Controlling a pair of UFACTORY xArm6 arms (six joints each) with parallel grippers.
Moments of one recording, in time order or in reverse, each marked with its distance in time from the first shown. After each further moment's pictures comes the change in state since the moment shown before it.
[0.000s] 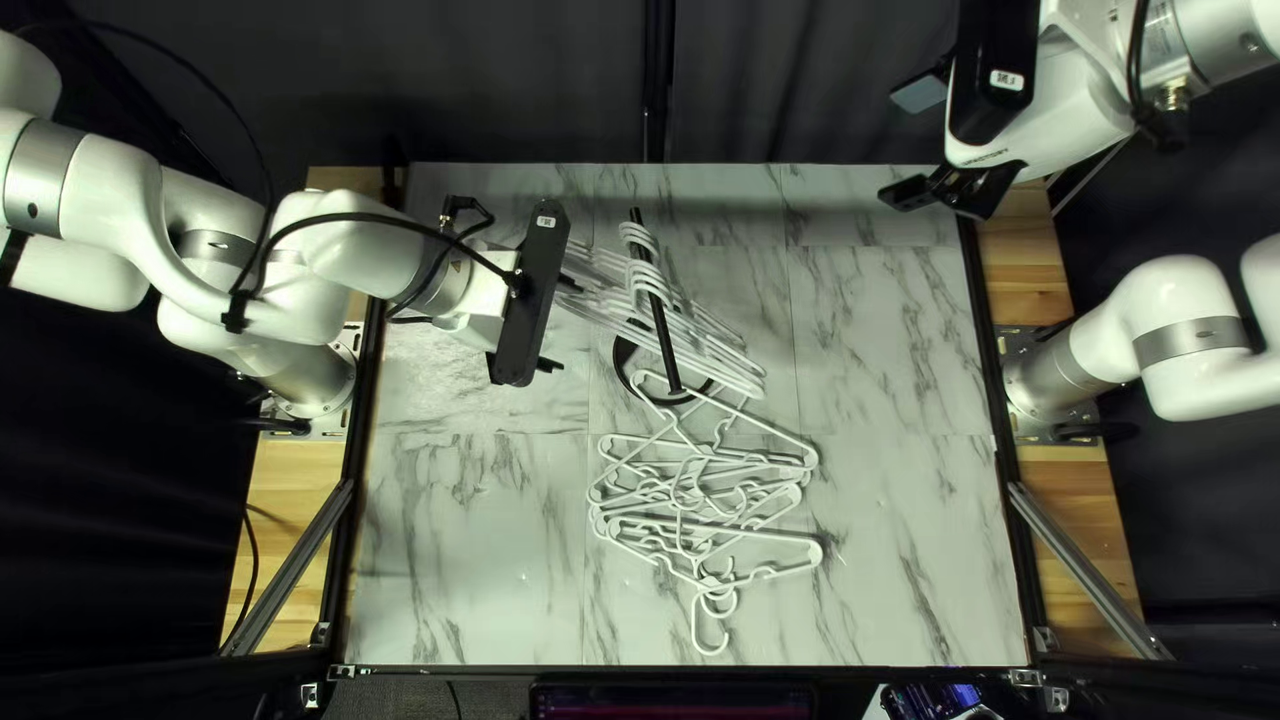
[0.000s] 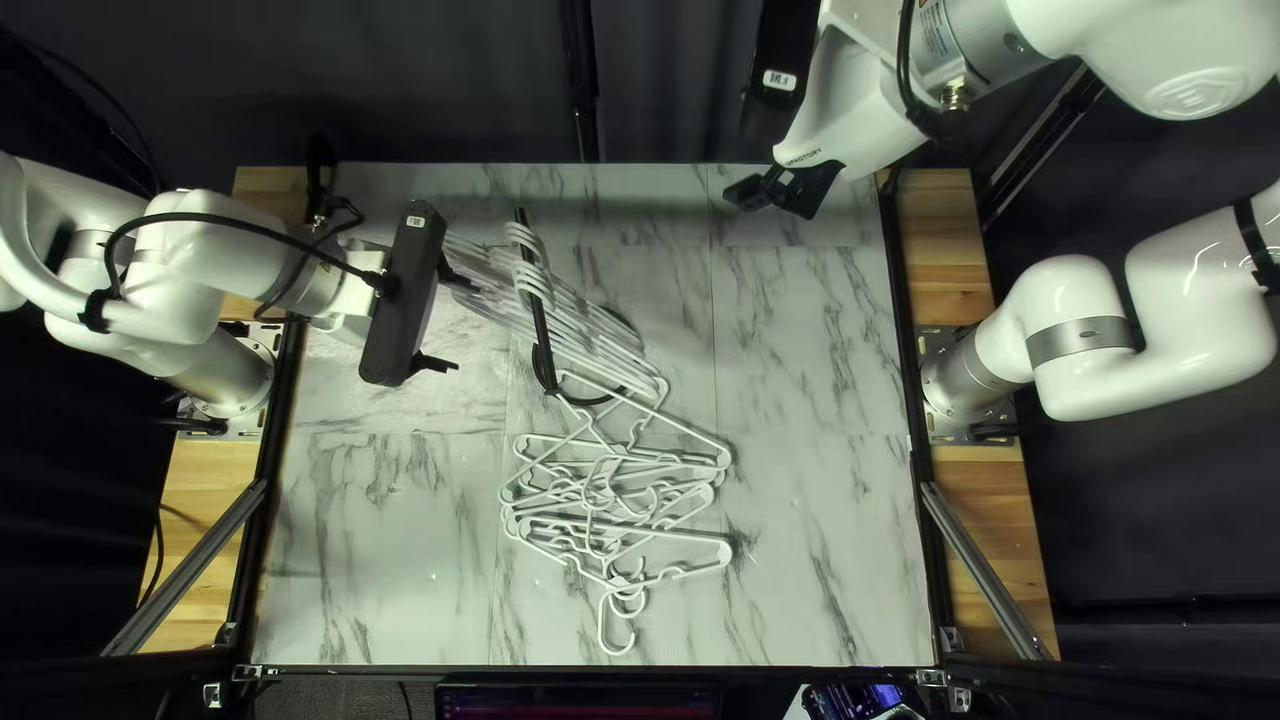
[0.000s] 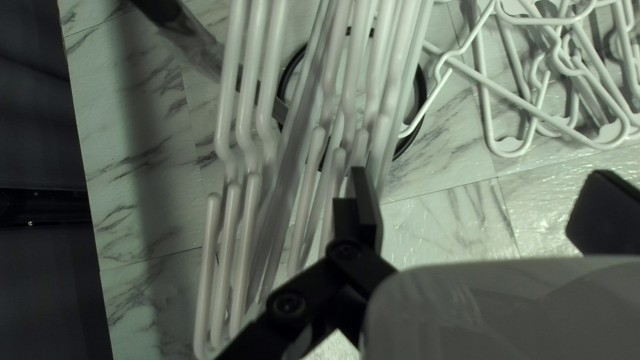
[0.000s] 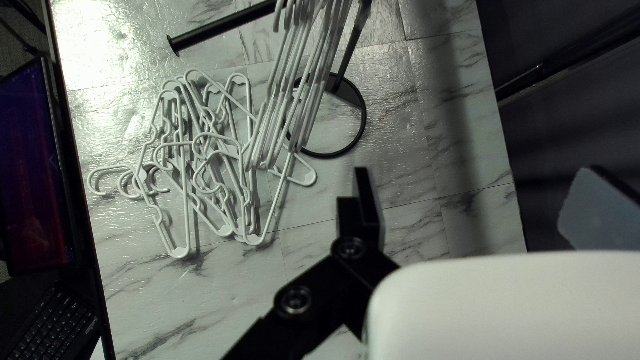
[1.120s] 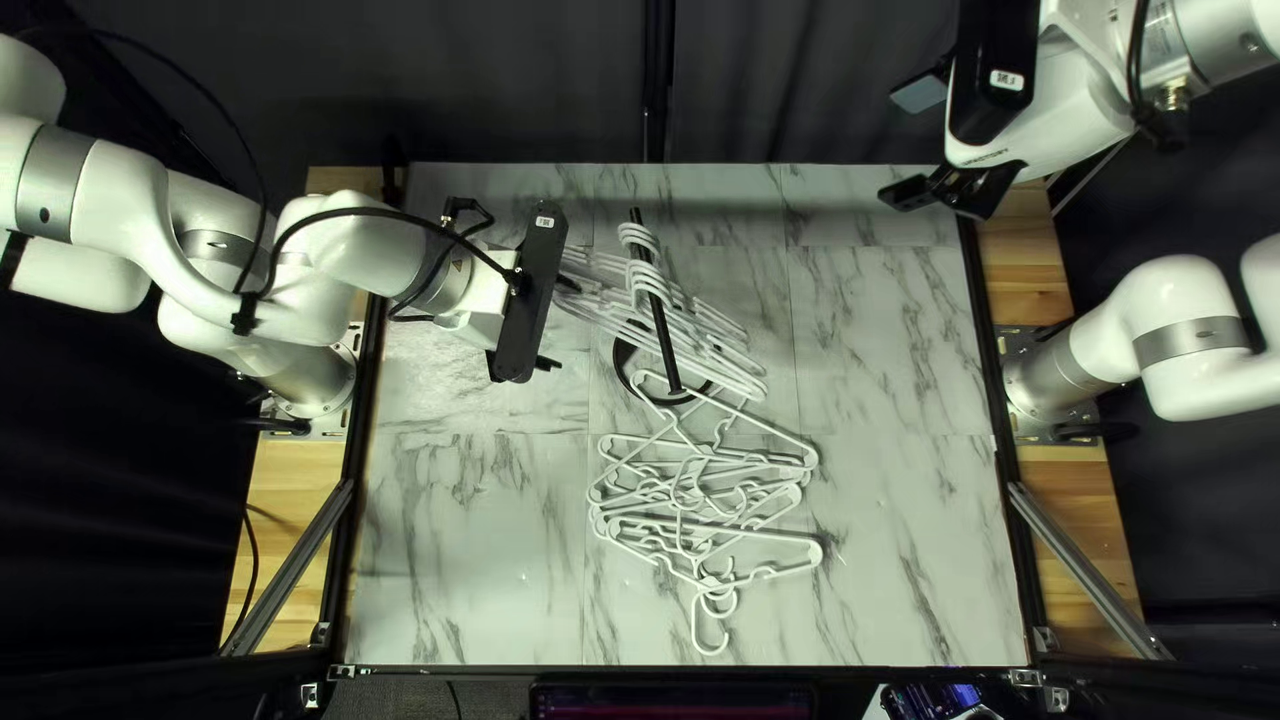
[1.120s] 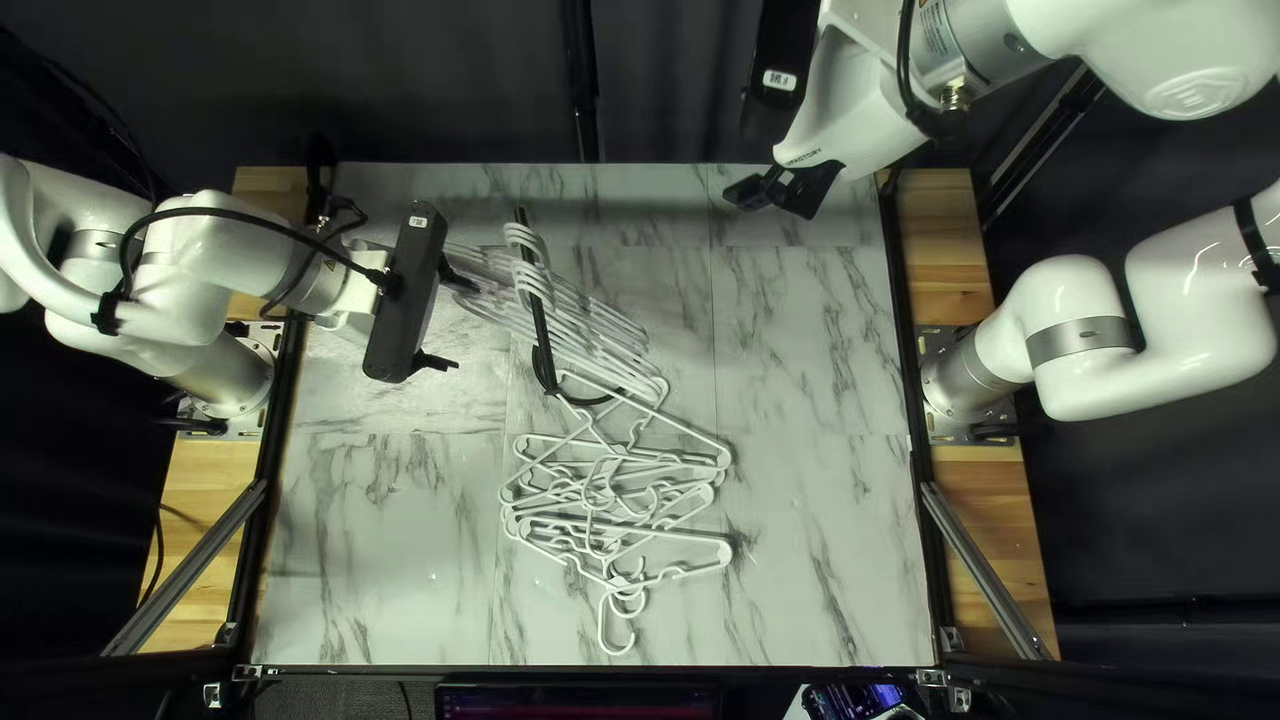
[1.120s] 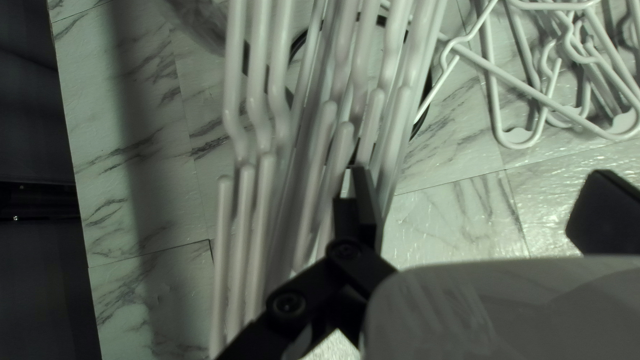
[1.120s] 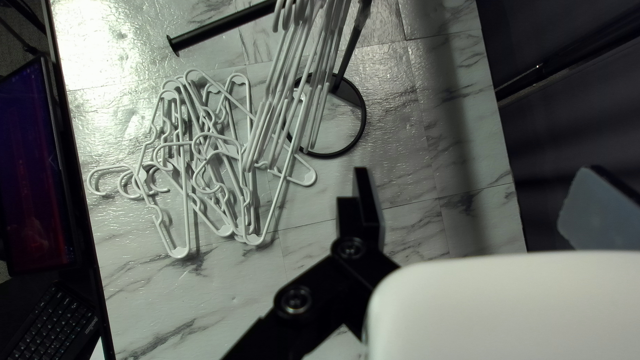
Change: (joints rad) left arm 0.028 0.012 0.042 -0.057 -0.056 0.061; right arm 0.000 0.000 0.000 0.000 0.000 0.000
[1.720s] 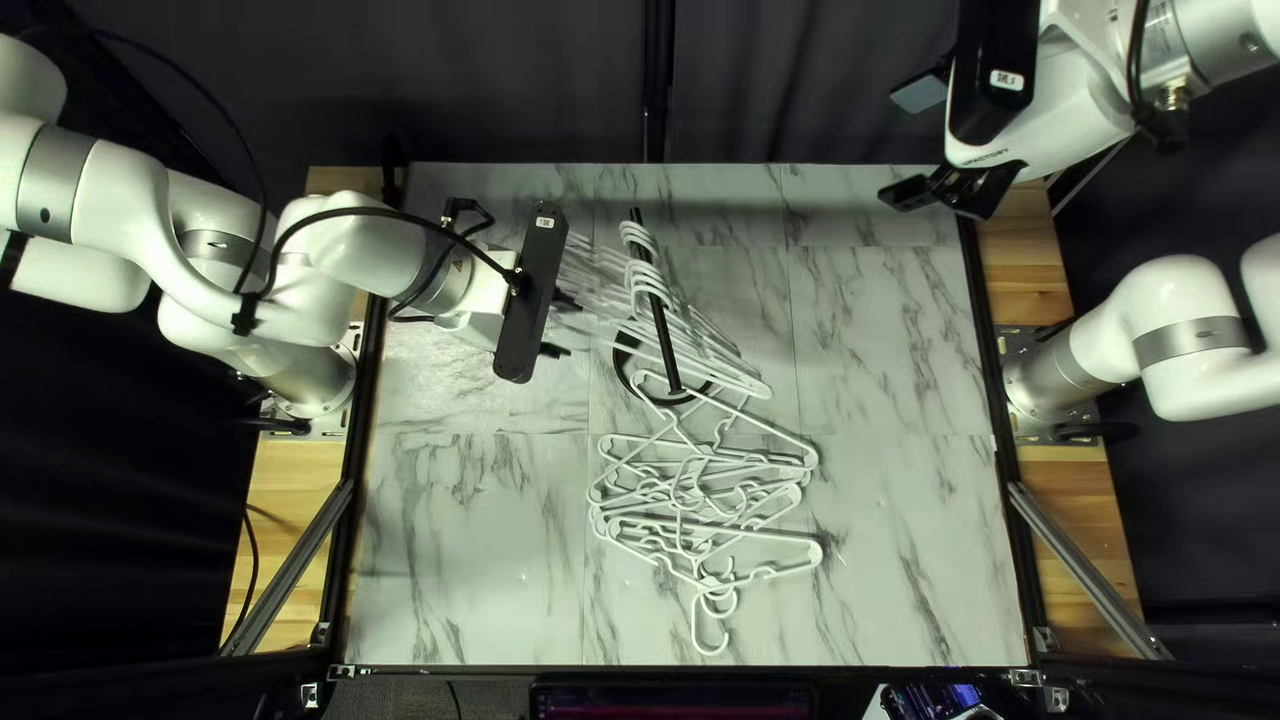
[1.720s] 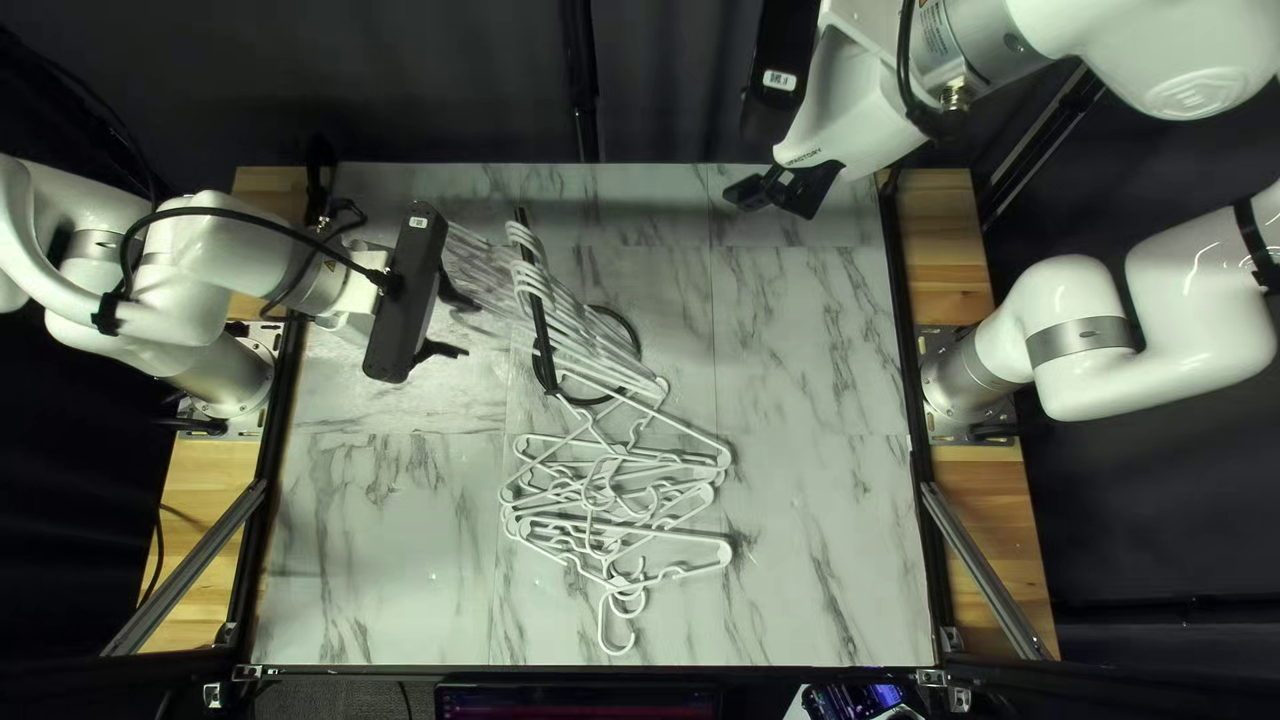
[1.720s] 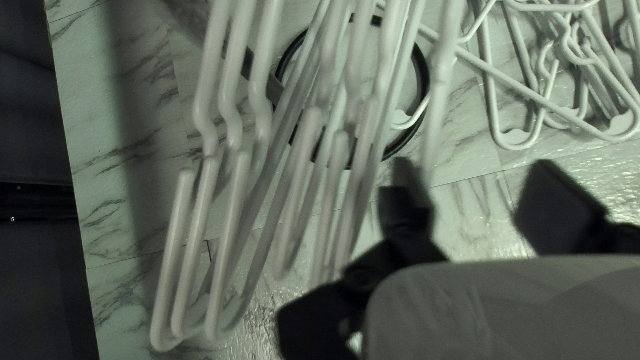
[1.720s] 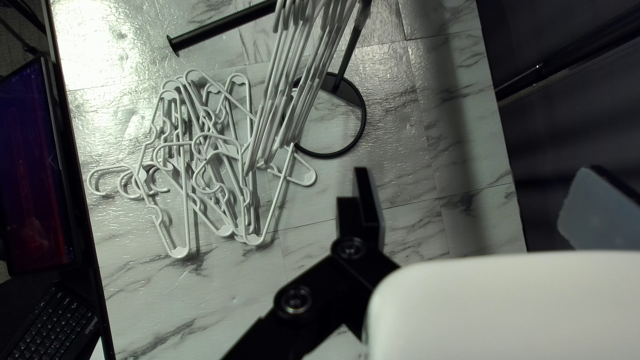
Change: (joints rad) left arm 0.002 0.002 -0.008 -0.001 0.005 0.001; right arm 0.000 0.000 0.000 0.000 0.000 0.000
